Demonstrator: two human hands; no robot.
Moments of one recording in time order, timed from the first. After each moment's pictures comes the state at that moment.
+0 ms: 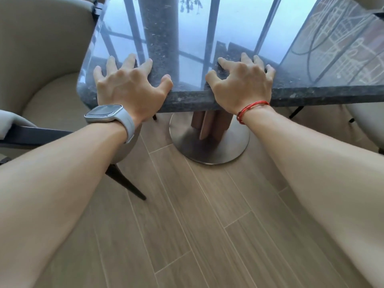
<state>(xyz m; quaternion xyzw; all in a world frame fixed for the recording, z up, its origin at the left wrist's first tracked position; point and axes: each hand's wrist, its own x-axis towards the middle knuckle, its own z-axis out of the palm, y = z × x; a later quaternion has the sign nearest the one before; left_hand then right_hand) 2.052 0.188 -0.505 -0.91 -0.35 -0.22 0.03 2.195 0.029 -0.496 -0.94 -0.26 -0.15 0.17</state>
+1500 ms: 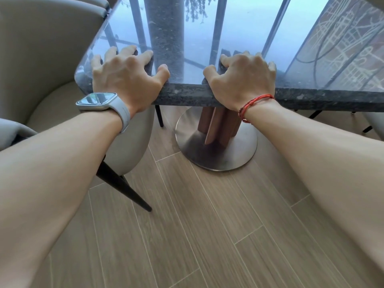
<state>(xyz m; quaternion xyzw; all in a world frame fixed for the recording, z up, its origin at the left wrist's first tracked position) 2.065 0.258 -0.507 -0.92 -0.32 -0.25 0.00 2.200 0.087 -0.494 -0.92 -0.30 -0.15 0.19</state>
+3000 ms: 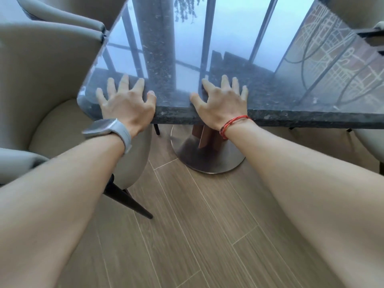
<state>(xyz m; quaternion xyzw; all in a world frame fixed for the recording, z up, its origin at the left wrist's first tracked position) 2.069 0.271 -0.491 -0.92 -0.37 -0.10 -0.08 2.195 0.108 -0.484 -0.95 -0.29 -0.03 0.13</state>
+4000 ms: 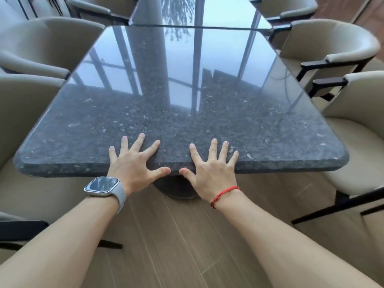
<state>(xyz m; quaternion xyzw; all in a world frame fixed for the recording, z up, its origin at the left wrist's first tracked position) 2.156 0.129 -0.457 -0.95 -0.27 0.07 -0.11 2.258 -0.054 -0.477 -0.94 -0.34 0.02 0.00</state>
